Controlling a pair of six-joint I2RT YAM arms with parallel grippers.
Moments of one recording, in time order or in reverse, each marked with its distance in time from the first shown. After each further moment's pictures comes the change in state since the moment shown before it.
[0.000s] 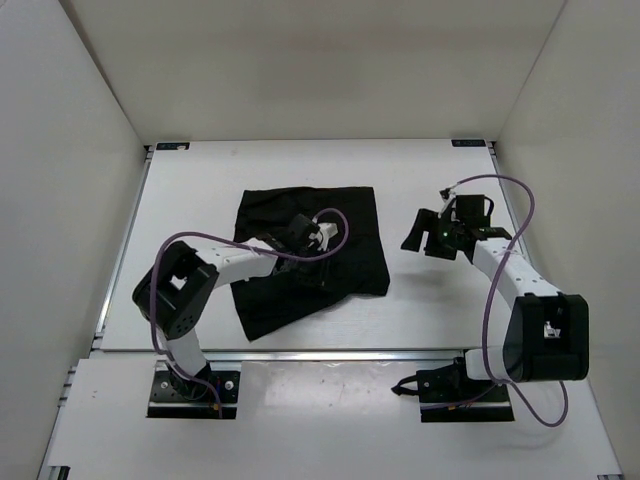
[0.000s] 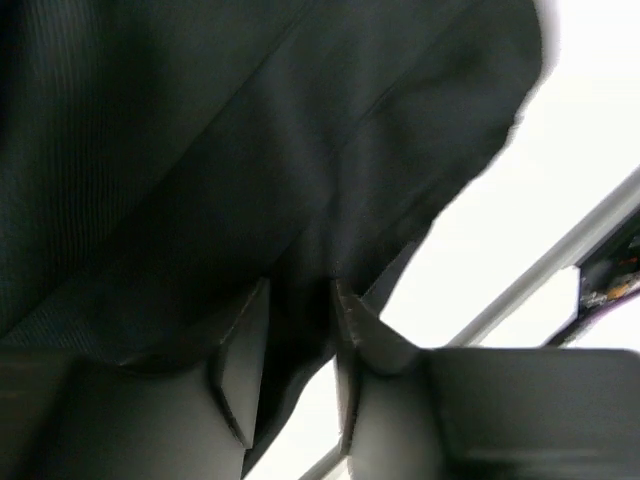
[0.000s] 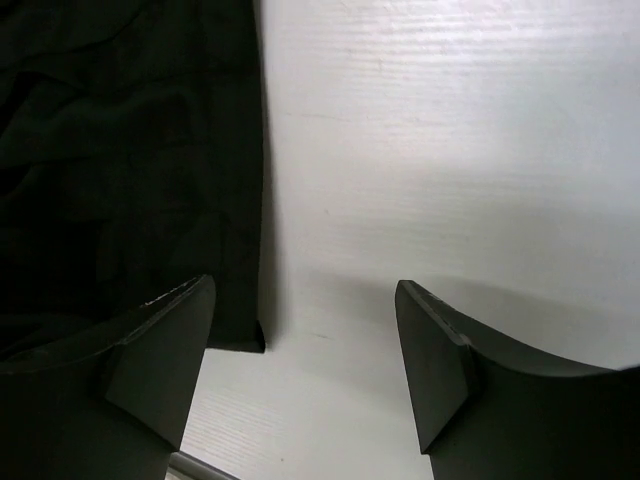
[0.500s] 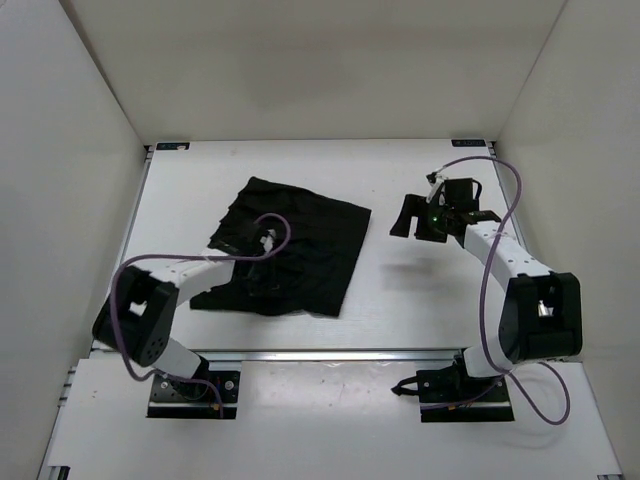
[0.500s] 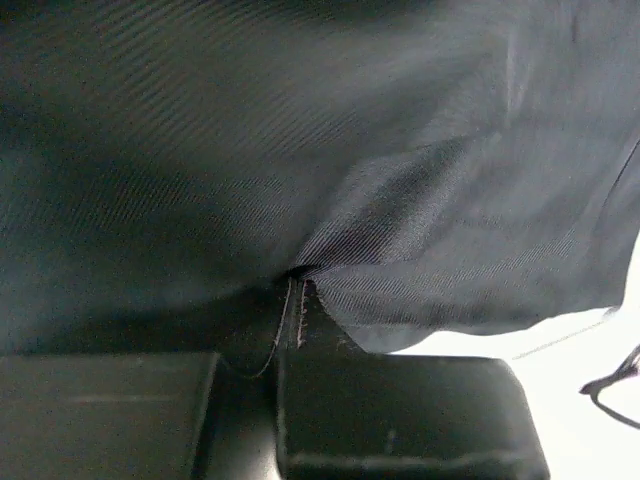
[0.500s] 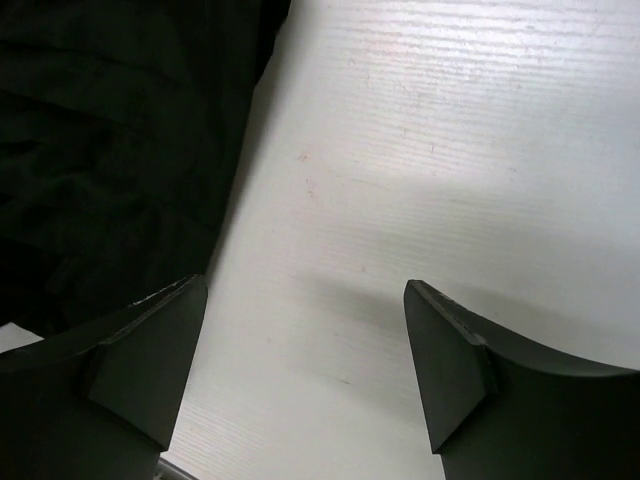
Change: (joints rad) left arm 0.195 -0.182 -0.221 -0.164 -0.103 -0.075; right arm 0.064 0.105 0.129 0.030 -0.011 -0.023
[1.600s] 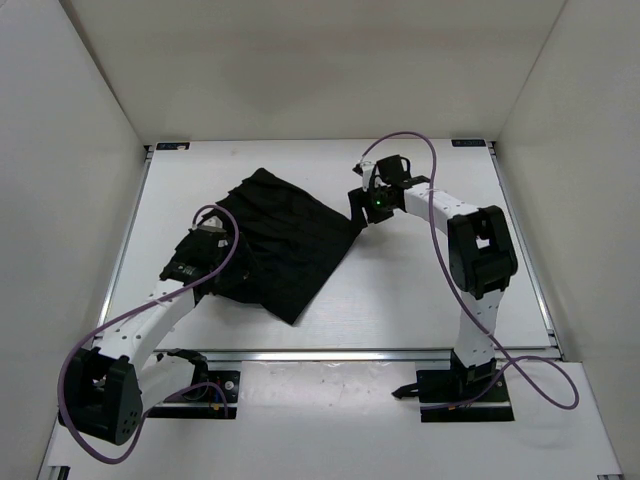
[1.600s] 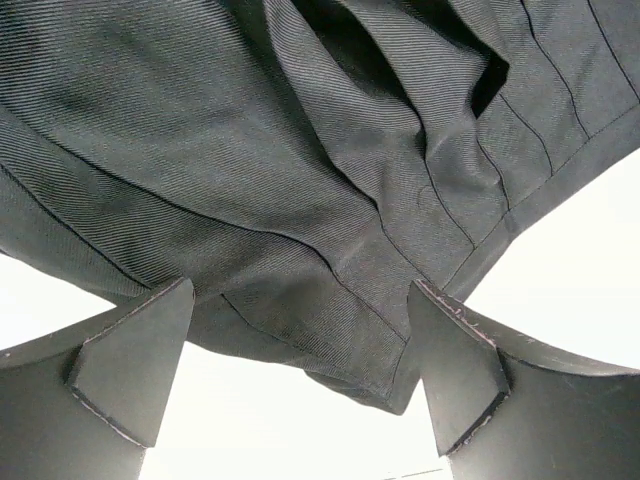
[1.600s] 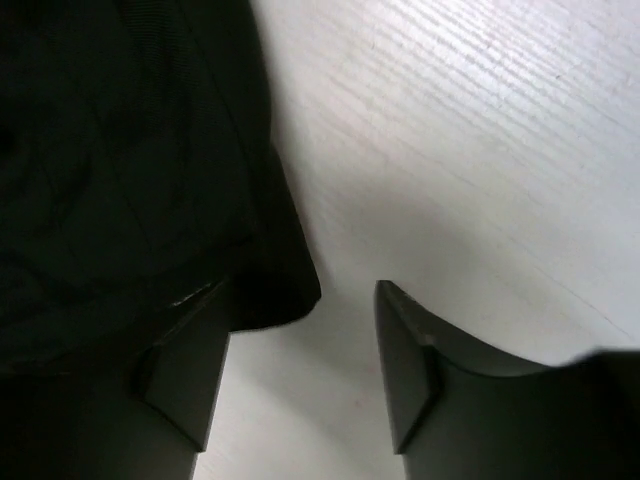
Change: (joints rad) left arm 0.235 -0.489 -0.167 -0.030 -0.228 -0.175; right arm 0.246 0.544 0.487 -0.074 0.006 -0.311
